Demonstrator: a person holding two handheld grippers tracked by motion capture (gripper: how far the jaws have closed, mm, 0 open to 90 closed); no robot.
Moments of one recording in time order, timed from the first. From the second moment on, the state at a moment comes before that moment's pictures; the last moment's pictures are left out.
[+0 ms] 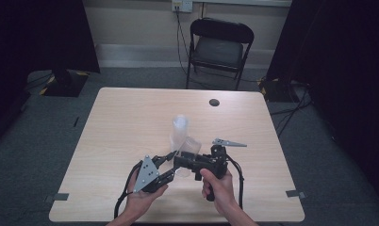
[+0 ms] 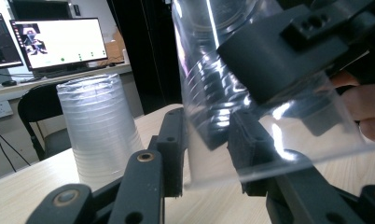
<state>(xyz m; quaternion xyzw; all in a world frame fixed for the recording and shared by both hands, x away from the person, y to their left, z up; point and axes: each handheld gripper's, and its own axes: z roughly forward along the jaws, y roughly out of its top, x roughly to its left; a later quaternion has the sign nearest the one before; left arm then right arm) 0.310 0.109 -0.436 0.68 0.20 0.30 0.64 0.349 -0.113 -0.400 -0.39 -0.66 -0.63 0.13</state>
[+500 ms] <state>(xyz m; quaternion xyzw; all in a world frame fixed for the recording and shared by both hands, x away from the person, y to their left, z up) 0.316 0.114 -0.438 0.69 0.22 0.26 0.64 0.352 -0.110 -0.409 -0.39 -0.66 -0.62 0.14</state>
